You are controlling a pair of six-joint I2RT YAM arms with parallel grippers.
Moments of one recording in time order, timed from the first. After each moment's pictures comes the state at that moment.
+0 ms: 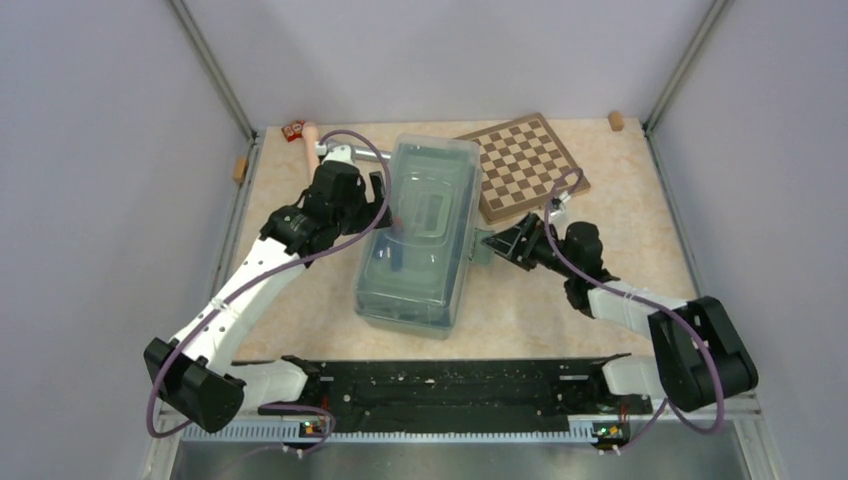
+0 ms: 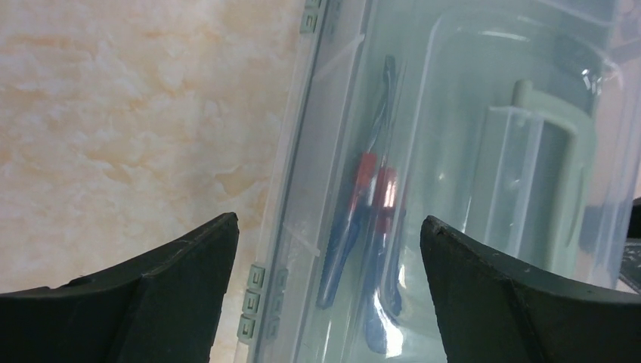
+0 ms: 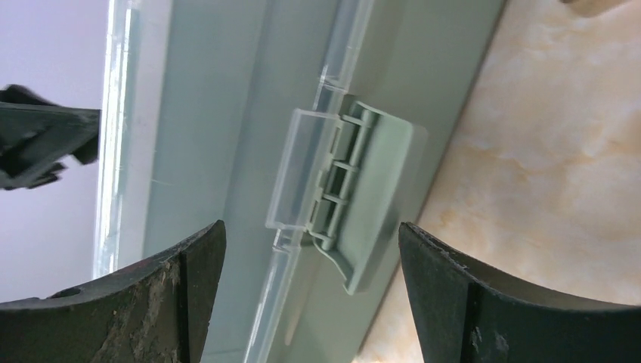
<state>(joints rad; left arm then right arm) -0.50 1.22 1.25 -0.70 -0.24 -0.52 0.30 1.26 0.39 0.61 -0.52 0.96</state>
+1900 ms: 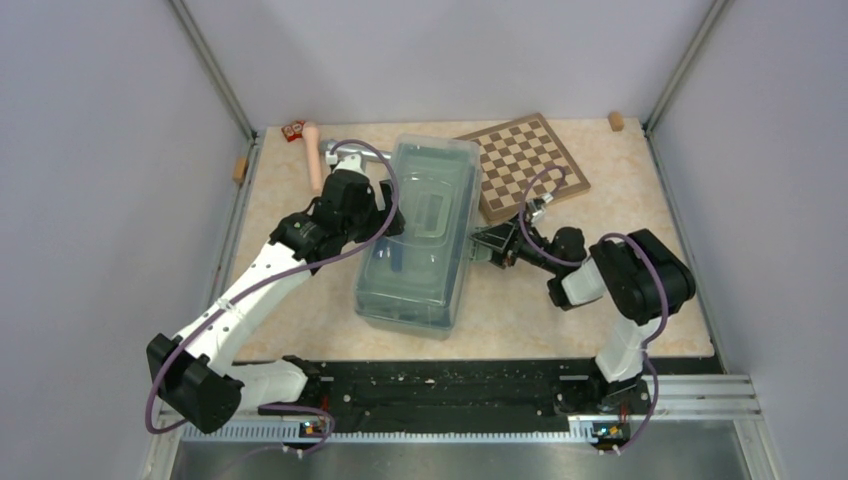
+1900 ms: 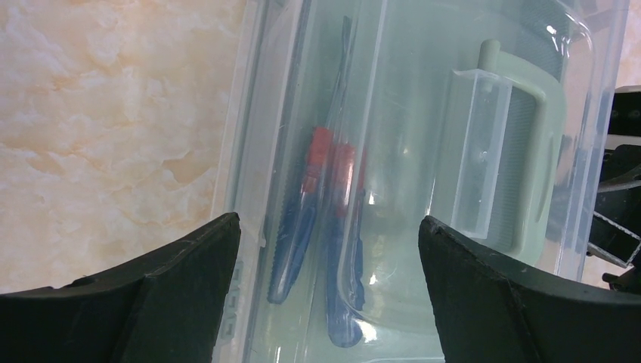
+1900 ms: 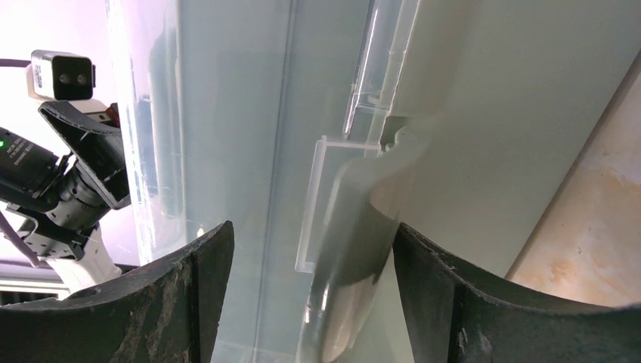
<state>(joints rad) -0.55 1.21 1.16 -0.64 -0.18 -0.60 0.34 1.79 0.43 1.41 -0.72 1.39</state>
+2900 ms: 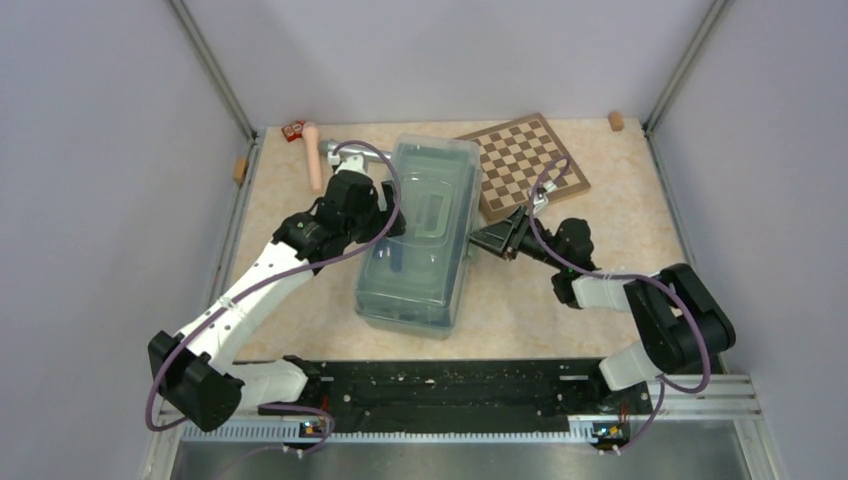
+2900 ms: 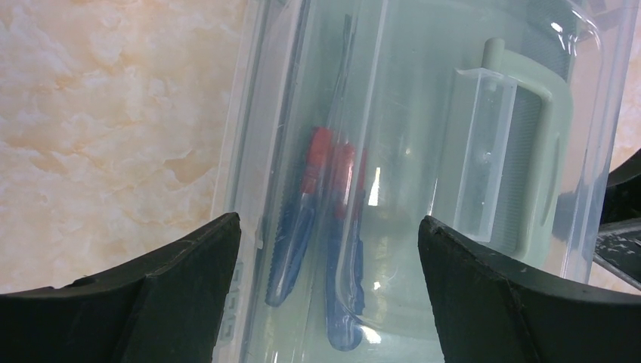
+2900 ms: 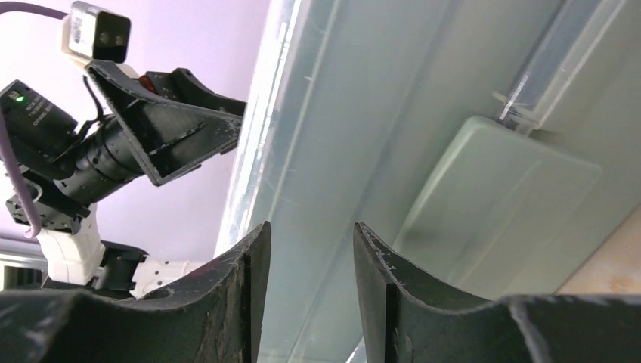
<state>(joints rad) -0.57 1.22 1.16 -0.64 -0.20 -0.60 0.37 1.47 0.45 1.07 -0.68 1.23</state>
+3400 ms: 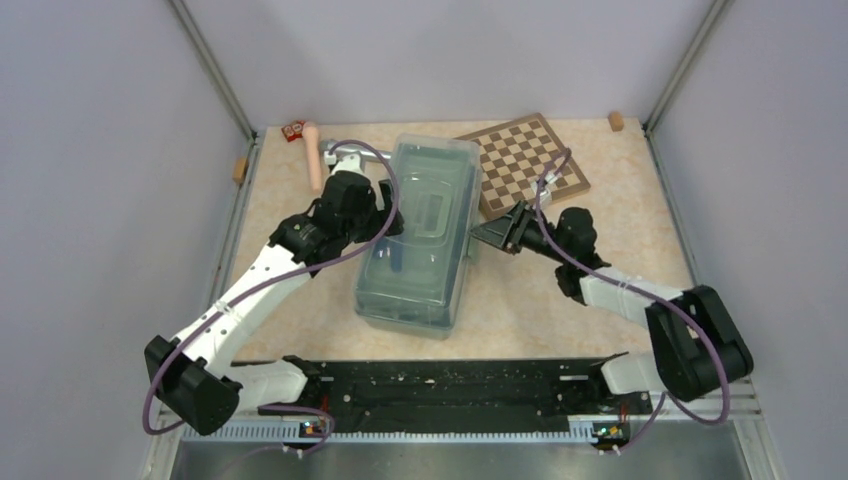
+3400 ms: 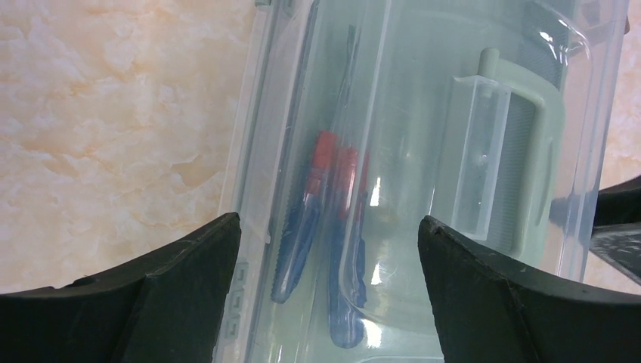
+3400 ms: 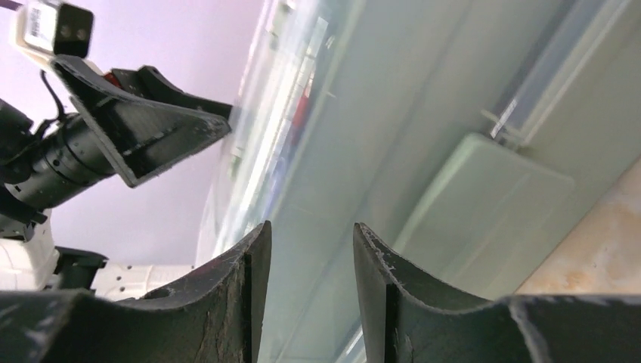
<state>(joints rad) -0.57 1.20 1.16 -0.64 -0.23 -0.60 0.38 1.39 0.49 0.85 -0.67 1.10</state>
